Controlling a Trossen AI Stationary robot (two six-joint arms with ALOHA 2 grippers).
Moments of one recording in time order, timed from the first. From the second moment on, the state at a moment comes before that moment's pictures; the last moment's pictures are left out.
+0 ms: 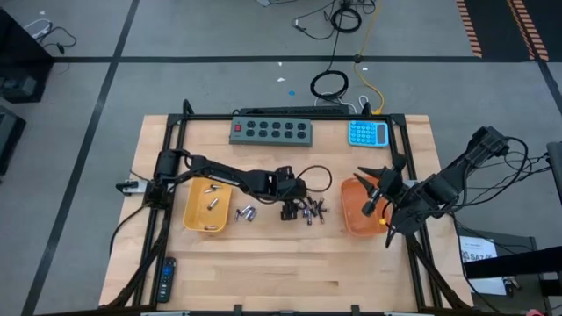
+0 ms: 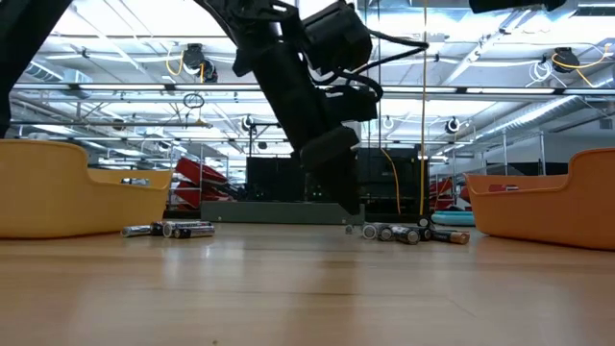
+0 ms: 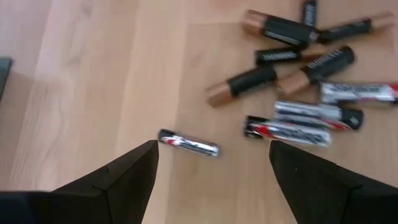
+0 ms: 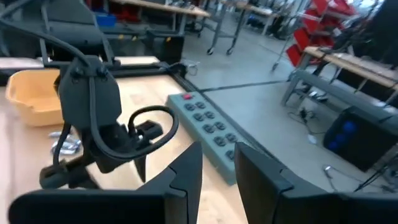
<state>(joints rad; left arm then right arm) -0.02 2.06 1.41 -0.37 -0.21 0.00 0.68 0.97 0.93 -0.82 1.26 0.66</state>
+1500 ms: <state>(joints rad) 0.00 2.05 1.54 -0.69 -0.29 -0.40 0.65 1.01 0.92 -0.98 1.17 0.72</state>
